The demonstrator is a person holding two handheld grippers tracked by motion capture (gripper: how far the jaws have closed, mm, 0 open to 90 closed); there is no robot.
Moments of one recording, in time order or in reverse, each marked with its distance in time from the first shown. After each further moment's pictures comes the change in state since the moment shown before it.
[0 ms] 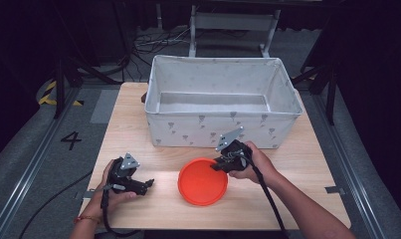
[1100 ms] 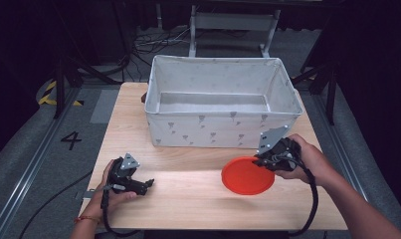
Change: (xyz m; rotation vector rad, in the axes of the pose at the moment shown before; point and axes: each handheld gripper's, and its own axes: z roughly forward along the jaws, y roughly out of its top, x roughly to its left) left arm 0.000 0.000 0.000 0.000 0.005 0.007; right arm 0.009 -0.032 -0.117 0.156 -0.193 -0.147
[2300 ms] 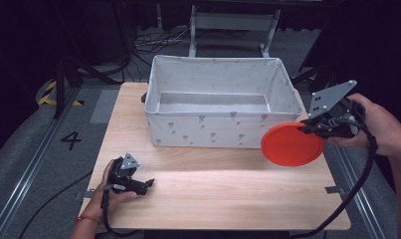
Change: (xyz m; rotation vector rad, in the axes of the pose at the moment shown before) left arm -0.001 0.000 0.000 0.002 -0.004 -0.010; right arm -0.054 -0.003 -0.127 0.074 -0.150 -0.038
